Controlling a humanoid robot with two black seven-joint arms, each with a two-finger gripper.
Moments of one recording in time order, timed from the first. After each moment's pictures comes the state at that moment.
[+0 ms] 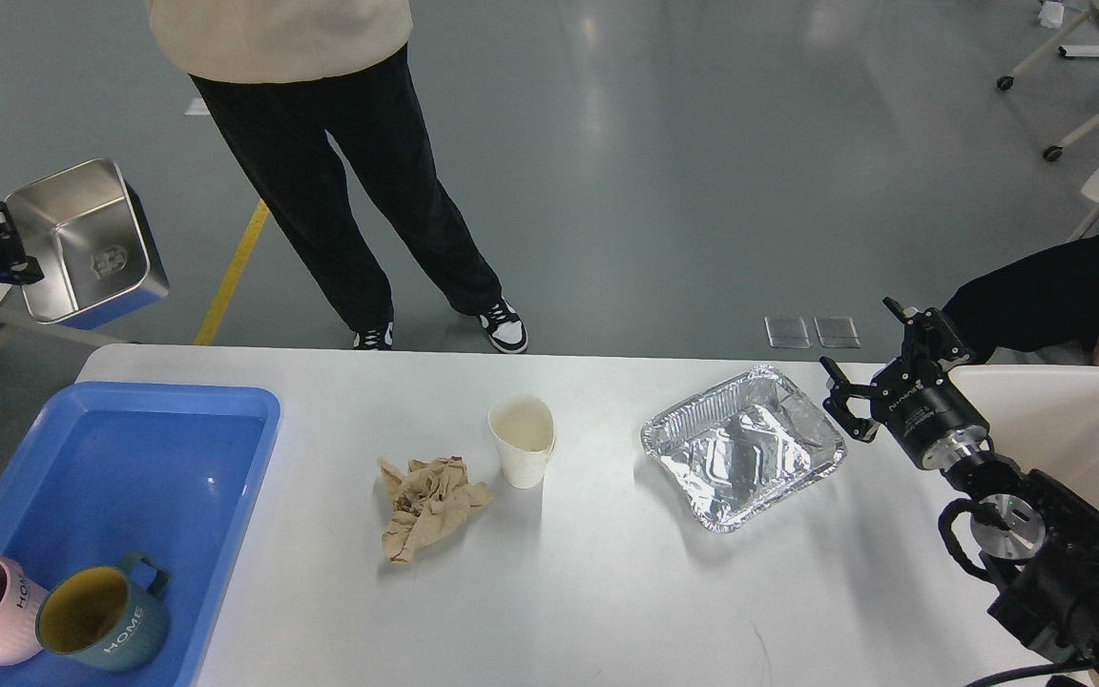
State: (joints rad) left arm -0.82 0.89 -1.05 -1.00 1.01 -0.96 0.63; right arm 0.59 -0.23 1.01 0.35 -0.20 0.68 0.29
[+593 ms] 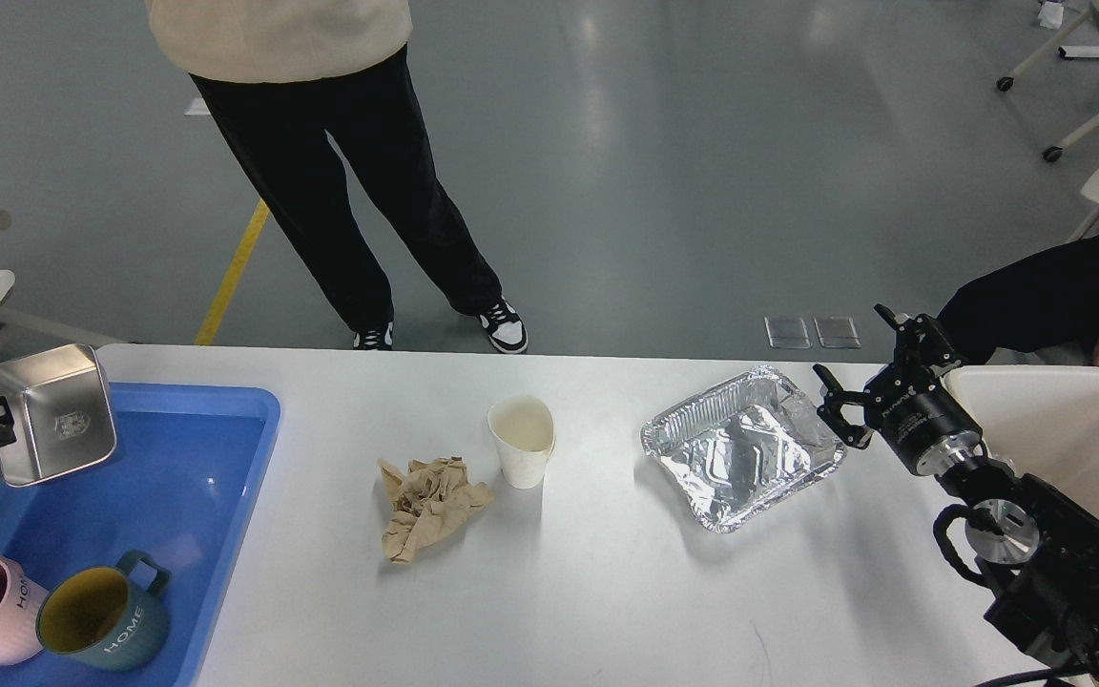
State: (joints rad) left arm -0.68 0.81 -0.65 -0.67 1.48 -0.64 -0.06; right arm 0.58 -0.22 1.01 0.35 -0.22 0.68 0.29
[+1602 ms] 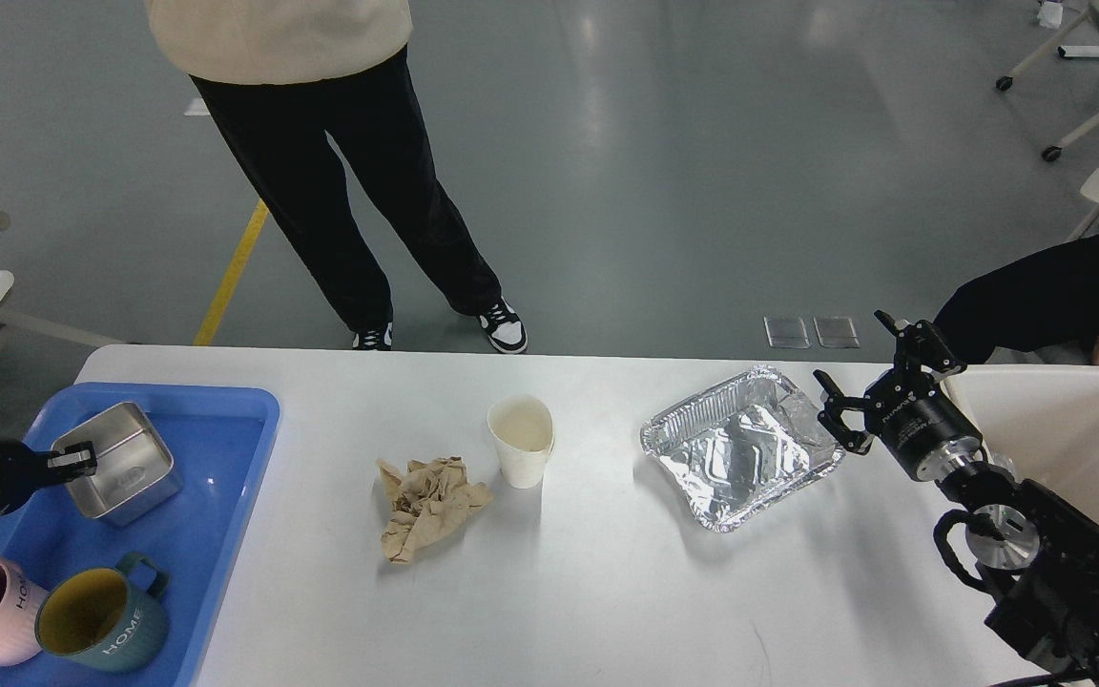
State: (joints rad) left arm -0.73 0.57 -0.38 -0.37 1.44 -0.45 -0.18; right arm 0.58 -0.22 1.01 0.35 -0.22 0.68 0.29
